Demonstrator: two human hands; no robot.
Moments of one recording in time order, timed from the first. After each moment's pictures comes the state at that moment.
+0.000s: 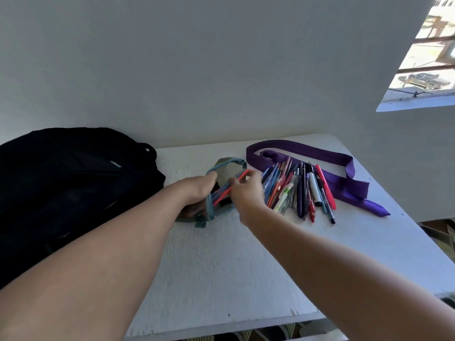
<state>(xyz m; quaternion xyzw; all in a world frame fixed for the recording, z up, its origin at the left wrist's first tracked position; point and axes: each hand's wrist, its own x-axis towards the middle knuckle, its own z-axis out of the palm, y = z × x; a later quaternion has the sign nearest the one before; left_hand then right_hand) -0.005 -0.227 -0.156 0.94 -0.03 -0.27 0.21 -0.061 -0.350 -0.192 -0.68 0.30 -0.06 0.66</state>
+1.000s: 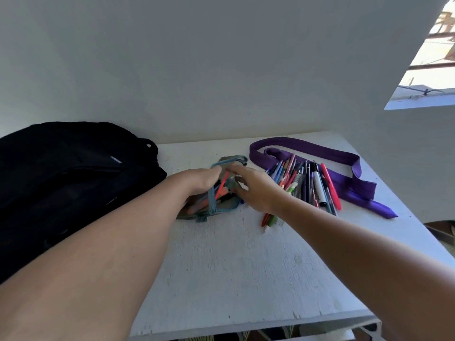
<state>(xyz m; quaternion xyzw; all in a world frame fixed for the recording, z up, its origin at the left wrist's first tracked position) 0.010 -0.232 -0.154 0.94 -0.01 -0.30 0.18 -0.060 -0.402 -0.185 -0.95 -0.08 -0.01 0.31</state>
